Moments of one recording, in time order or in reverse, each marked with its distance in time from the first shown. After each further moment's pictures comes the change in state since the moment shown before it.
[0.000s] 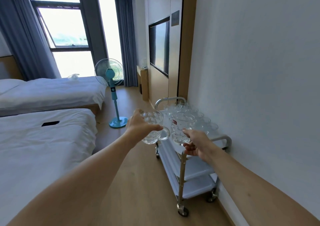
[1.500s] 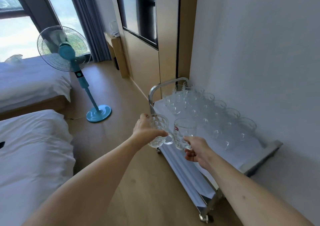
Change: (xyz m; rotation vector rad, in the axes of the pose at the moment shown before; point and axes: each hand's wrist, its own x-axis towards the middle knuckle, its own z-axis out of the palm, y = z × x) left_hand 0.431 -0.167 0.097 0.182 -0.379 -0.117; right_hand 0.415 0.020 0.135 0.127 0.219 0.291
